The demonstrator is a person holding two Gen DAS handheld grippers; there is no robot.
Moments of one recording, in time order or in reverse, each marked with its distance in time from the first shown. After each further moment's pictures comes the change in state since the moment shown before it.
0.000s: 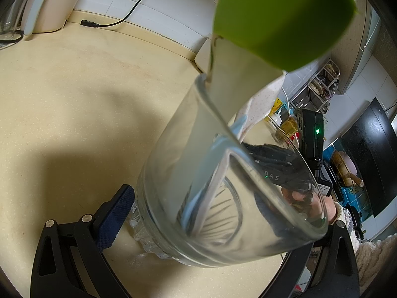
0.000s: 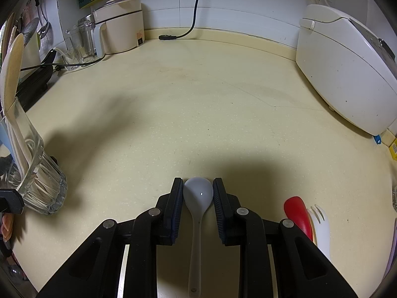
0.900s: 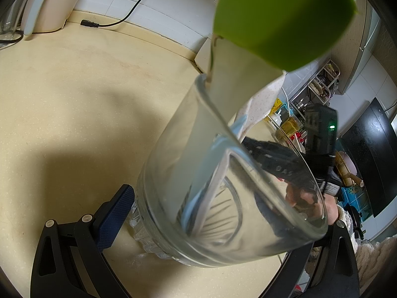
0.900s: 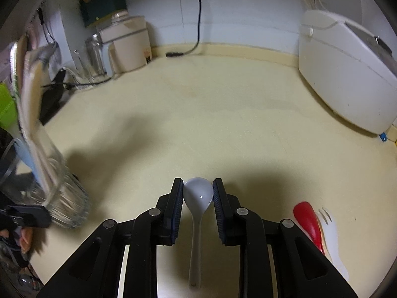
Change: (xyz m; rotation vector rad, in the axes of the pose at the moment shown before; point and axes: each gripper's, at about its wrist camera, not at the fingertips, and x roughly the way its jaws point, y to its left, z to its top) left arm 0.000 0.000 0.000 0.000 0.000 0.000; right arm -0.019 0.008 0.004 0.048 -0.100 0.077
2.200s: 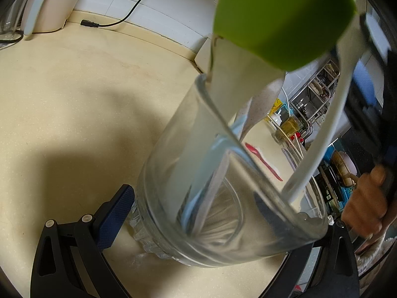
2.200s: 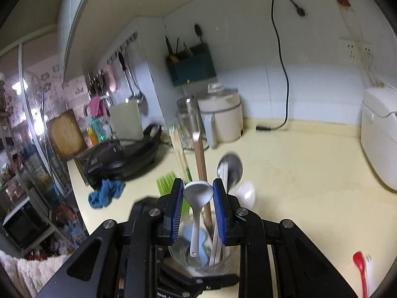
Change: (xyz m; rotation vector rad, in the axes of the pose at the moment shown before) left arm 0.000 0.000 0.000 0.000 0.000 0.000; right arm -0.099 0.115 0.041 -0.085 -0.306 0.364
